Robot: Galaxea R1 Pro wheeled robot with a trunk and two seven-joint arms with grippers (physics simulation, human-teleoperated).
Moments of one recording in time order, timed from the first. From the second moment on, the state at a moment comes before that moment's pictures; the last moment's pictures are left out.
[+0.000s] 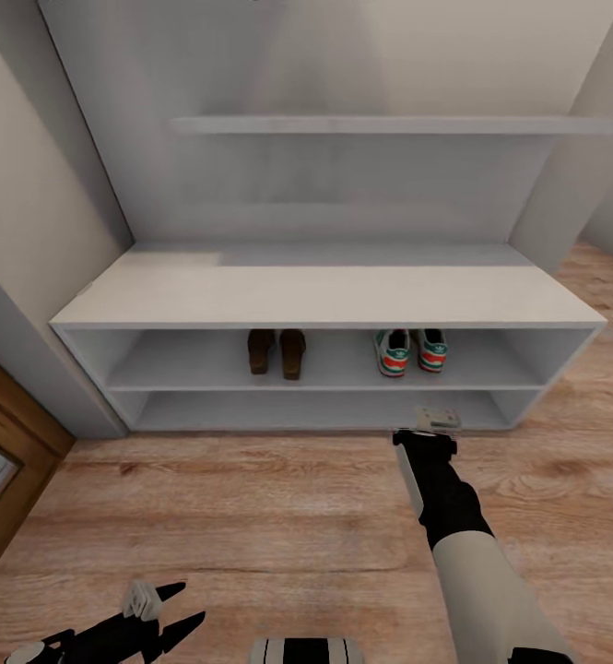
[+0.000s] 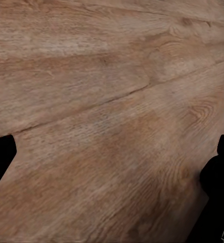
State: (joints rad) left arm -0.23 0.19 0.29 -0.75 -0.05 -0.04 -1.18; right arm -0.74 0.16 -0.15 -0.93 0.13 0.62 -0.42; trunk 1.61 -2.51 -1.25
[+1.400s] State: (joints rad) left arm -0.23 0.19 0.29 -0.76 -0.06 -0.04 -1.18; right arm -0.73 0.16 -0.14 -0.75 0.13 0.55 -0.33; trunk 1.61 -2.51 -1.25
